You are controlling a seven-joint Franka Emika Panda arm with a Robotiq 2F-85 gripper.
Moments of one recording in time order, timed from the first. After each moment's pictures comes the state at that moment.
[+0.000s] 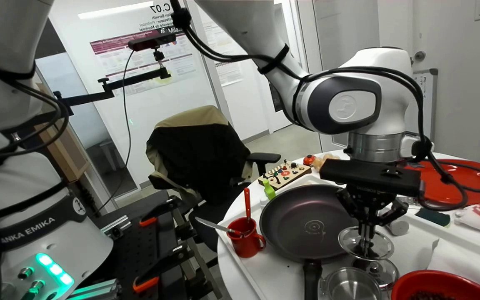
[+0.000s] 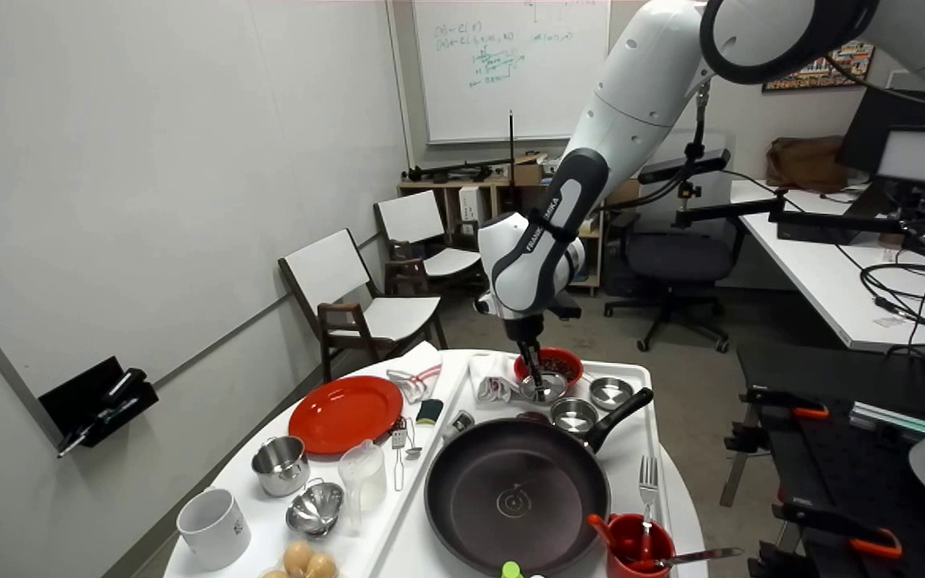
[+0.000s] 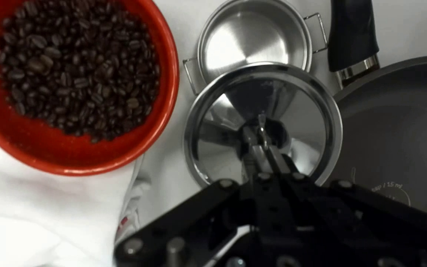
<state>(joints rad) -0.27 0.88 -0.07 -1.78 -0.05 2.48 -0.73</state>
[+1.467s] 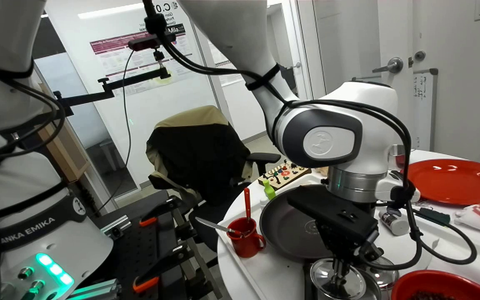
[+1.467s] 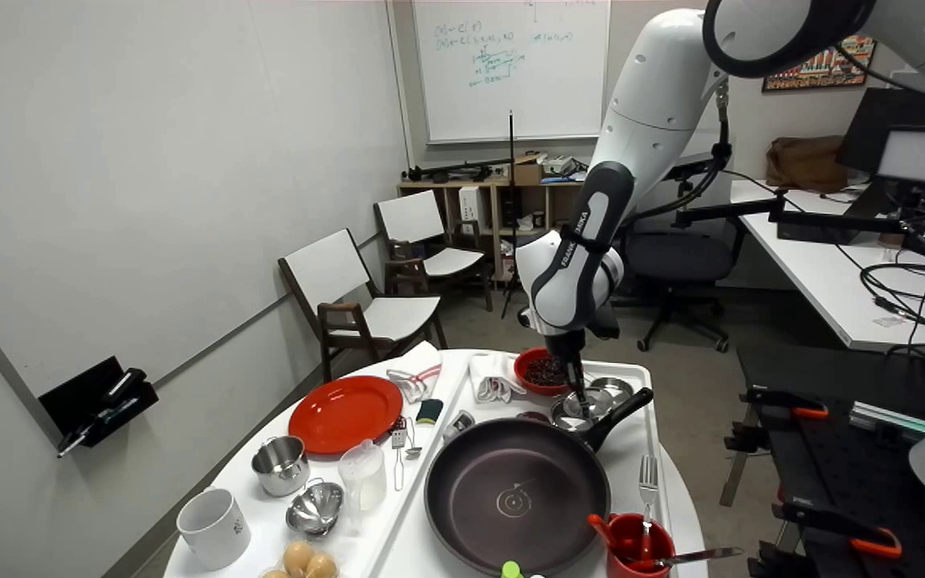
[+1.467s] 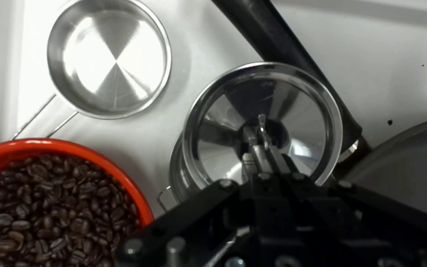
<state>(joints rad) -0.32 0.86 -0.08 -1.95 -0.06 2.55 -0.52</state>
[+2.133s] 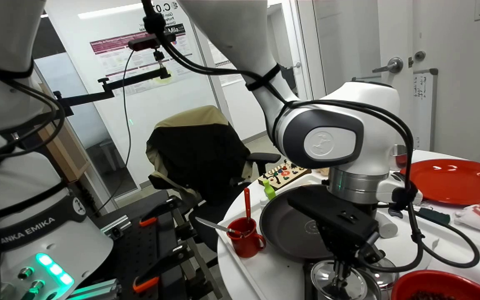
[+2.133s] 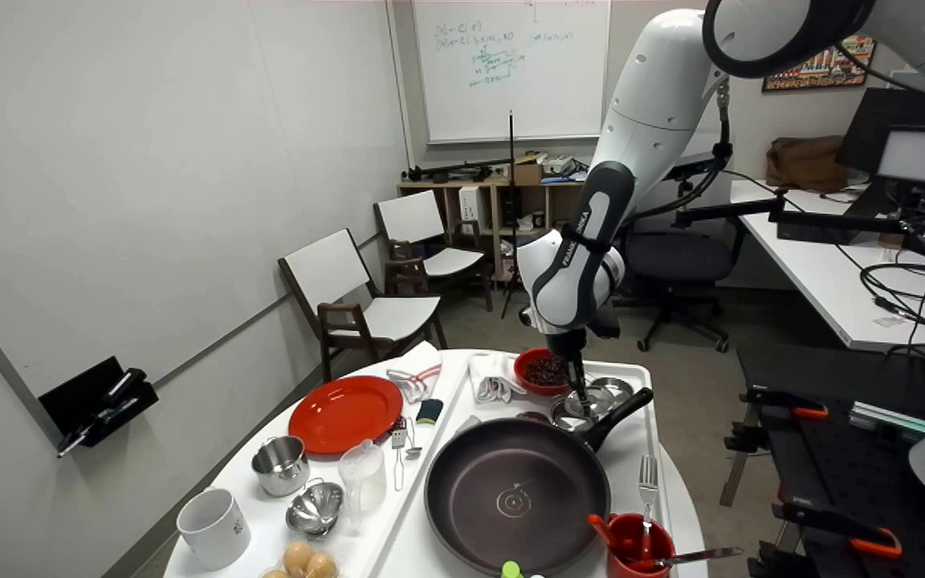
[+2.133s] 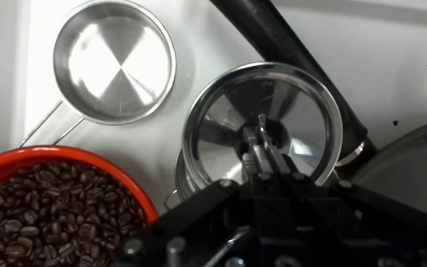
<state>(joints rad) -0.33 0.86 -0.09 -1.95 -0.06 2.55 -0.51</state>
